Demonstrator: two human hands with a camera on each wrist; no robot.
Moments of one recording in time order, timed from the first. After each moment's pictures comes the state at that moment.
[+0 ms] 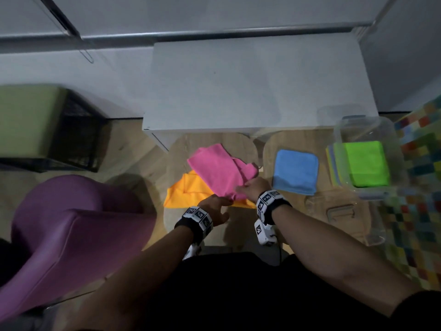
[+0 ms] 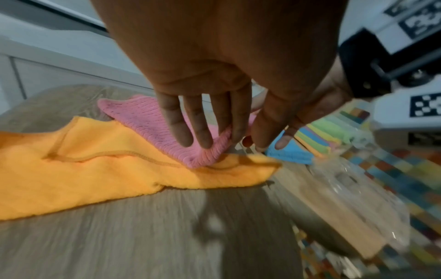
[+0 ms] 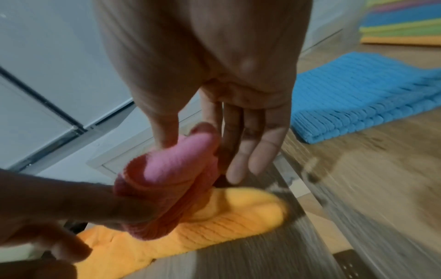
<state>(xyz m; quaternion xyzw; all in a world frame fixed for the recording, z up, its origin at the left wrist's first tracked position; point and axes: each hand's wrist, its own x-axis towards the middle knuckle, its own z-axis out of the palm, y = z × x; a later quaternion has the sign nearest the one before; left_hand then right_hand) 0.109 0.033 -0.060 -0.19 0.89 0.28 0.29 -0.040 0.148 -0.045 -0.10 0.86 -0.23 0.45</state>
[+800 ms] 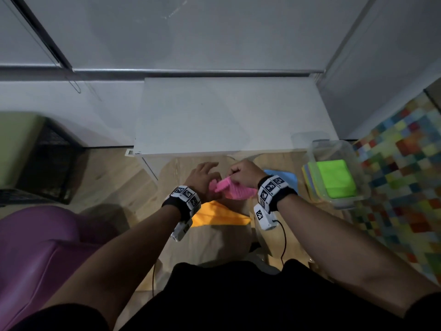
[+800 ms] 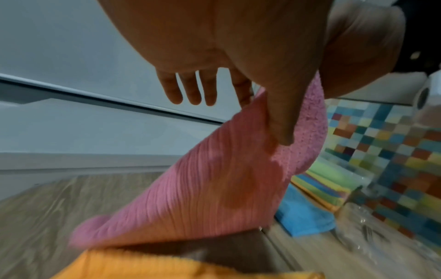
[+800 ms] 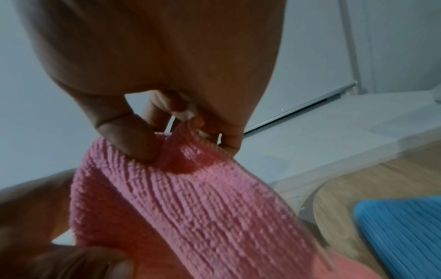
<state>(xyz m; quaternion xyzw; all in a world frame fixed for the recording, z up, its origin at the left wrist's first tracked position) 0.042 -0.044 0.008 -0.06 0.97 0.22 0.03 -0.076 0.108 0.064 -0.31 0.84 -0.29 0.36</state>
